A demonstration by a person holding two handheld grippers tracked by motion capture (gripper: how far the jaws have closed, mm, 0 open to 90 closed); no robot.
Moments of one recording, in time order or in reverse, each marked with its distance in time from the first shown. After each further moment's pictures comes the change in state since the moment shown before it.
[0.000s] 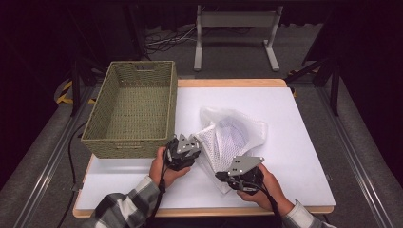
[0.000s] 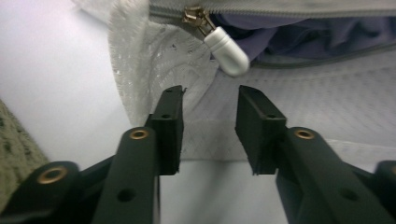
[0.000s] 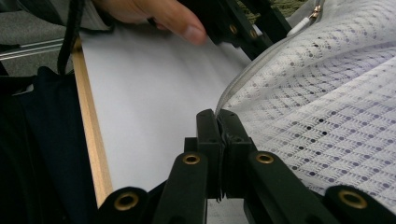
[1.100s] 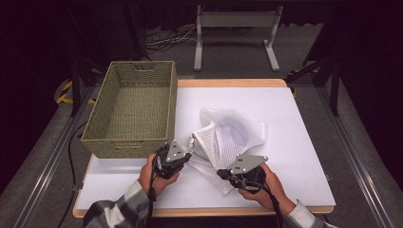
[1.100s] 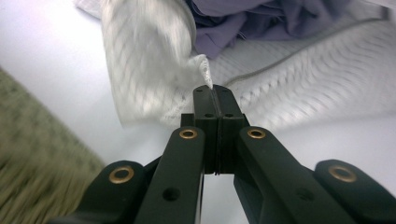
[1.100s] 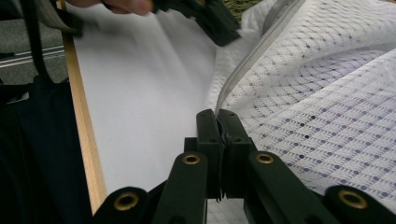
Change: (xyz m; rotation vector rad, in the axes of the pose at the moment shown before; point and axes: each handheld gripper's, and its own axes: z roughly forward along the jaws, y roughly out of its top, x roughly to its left) left arm -0.002 -0.019 -0.062 -0.025 -0.081 0.029; right arm -0.003 0.000 -0.006 -0.029 -0.025 0.015
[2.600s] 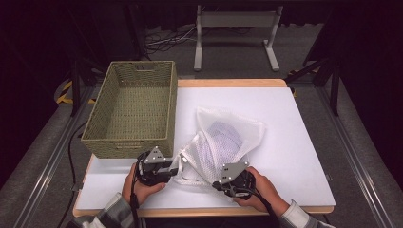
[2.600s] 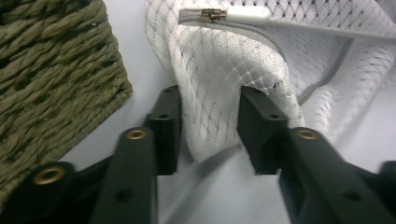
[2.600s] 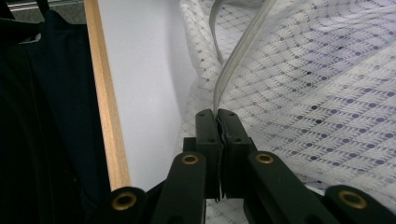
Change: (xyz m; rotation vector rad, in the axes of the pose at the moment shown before) left arm 0.025 -0.041 -0.004 0.077 -0.096 -0.146; right arm 0.013 -0.007 0.030 0.175 0.106 -0.080
